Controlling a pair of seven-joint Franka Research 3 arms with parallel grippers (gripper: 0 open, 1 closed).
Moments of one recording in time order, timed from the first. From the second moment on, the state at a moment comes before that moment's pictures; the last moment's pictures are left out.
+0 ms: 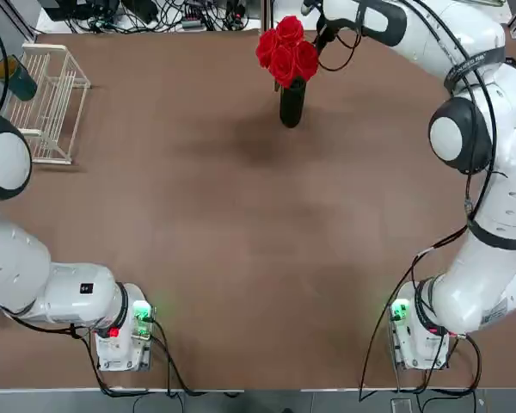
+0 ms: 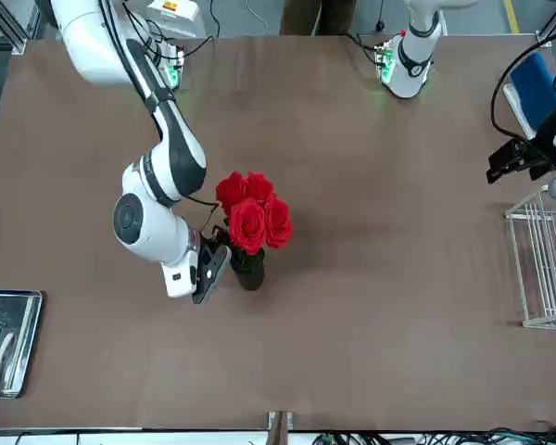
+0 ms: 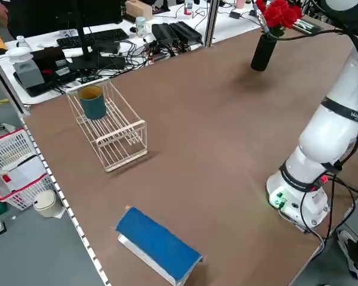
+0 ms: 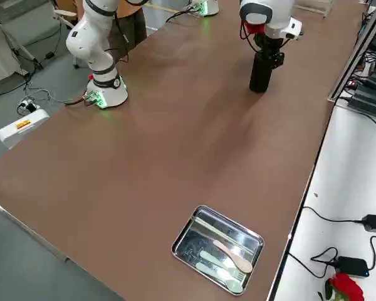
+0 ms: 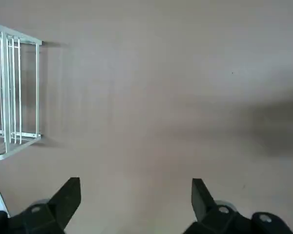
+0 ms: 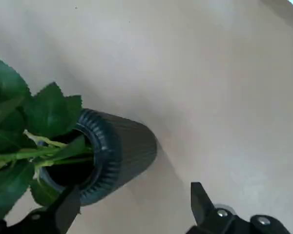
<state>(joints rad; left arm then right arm) -0.01 0.11 -0.07 -1.39 0.00 1.48 -0.12 0.31 0.62 0.12 -1.38 0.27 2.09 -0.61</state>
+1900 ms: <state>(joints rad) -0.01 0.11 -0.07 -1.39 0.00 1.48 -0.12 0.13 0.06 -0.16 -1.52 -0.06 1.65 0.03</state>
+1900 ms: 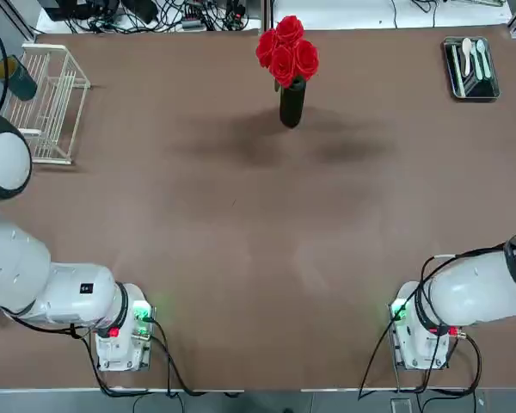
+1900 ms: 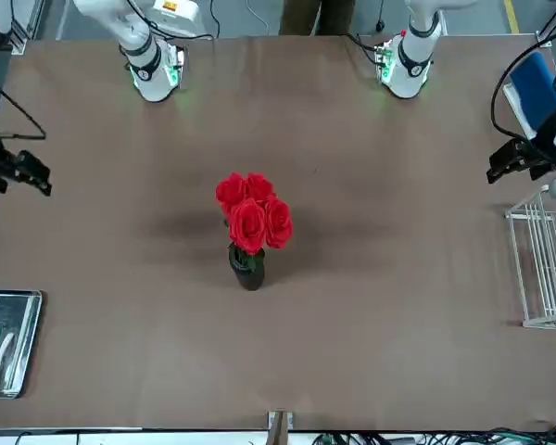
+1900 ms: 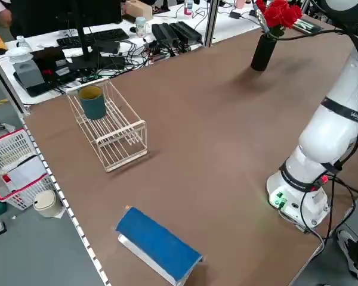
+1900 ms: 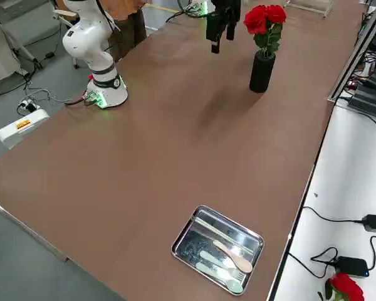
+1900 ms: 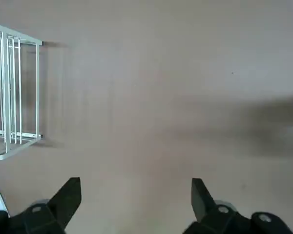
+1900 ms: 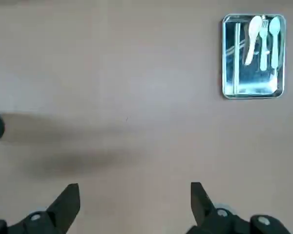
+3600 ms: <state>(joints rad) -0.01 0.11 -0.07 -1.39 -0.02 1.48 -0.12 0.08 0.03 -0.16 -1.60 0.01 1.67 0.05</state>
